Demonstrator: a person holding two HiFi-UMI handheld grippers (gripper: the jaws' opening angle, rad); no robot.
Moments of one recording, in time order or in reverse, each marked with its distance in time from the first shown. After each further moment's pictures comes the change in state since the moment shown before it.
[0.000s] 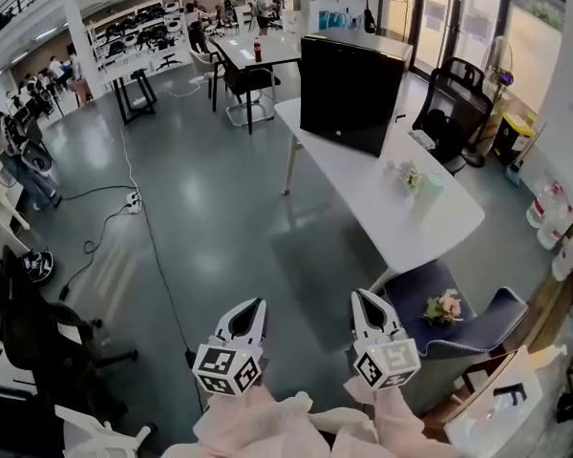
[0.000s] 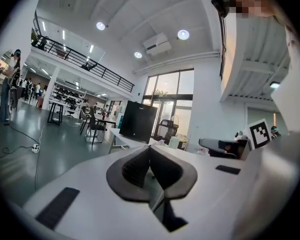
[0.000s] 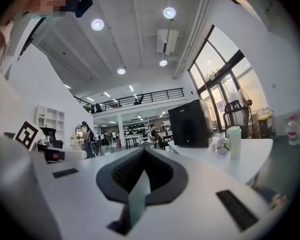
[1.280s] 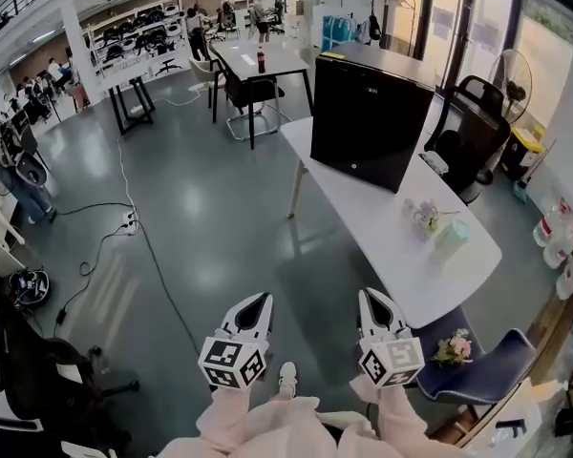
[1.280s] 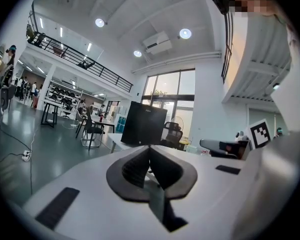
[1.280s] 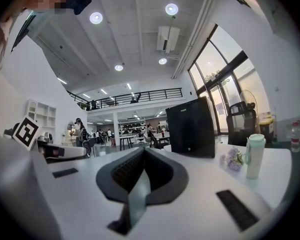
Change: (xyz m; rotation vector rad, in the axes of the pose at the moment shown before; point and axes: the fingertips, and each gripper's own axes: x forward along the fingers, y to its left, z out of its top) left arm 0.165 0.109 0.071 0.006 -0.004 -0.031; right arm 0.190 -0.054 0.037 -0.029 -0.002 -0.036
